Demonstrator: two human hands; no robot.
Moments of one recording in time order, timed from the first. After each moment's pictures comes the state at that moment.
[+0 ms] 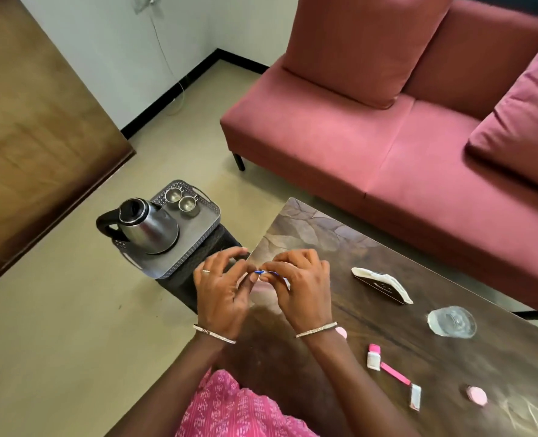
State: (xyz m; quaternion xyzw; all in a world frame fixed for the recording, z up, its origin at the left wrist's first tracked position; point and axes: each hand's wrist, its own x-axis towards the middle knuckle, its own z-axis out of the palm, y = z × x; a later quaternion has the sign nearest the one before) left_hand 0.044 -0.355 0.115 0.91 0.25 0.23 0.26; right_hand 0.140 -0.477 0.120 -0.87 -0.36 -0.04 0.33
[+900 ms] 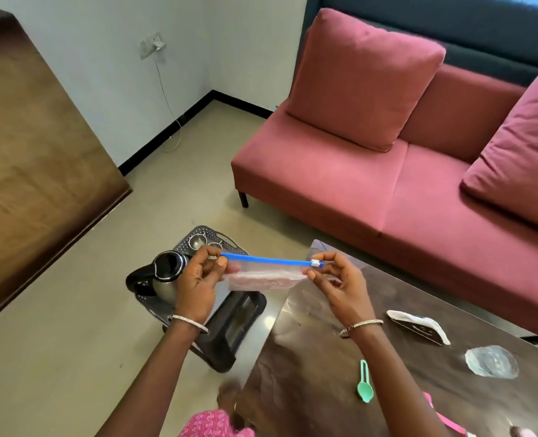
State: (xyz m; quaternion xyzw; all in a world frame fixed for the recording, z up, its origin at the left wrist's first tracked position) left_hand 0.044 -0.123 0.142 0.66 0.27 0.22 0.67; right_hand 0.167 -0.344 0.148 -0.77 -0.16 0.17 0.59
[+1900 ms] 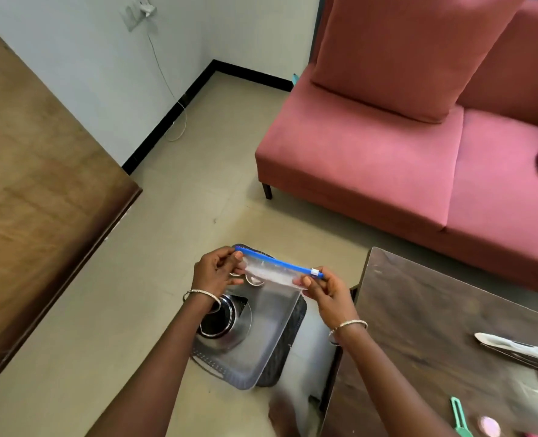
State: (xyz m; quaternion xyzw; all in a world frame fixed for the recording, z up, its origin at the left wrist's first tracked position) left_hand 0.147 0.102 0.011 0.65 0.36 0.04 0.67; right_hand 0.213 -0.131 0.005 -0.71 -0.01 0.29 0.65
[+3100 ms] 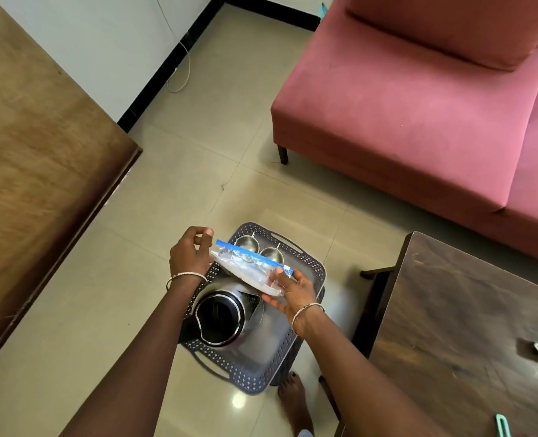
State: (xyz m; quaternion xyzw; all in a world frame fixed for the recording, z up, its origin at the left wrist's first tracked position) left_hand 0.152 0.182 -0.103 0.78 0.46 0.05 0.41; right_hand 0.202 -0.026 -0.125 -0.51 0.32 0.44 0.67
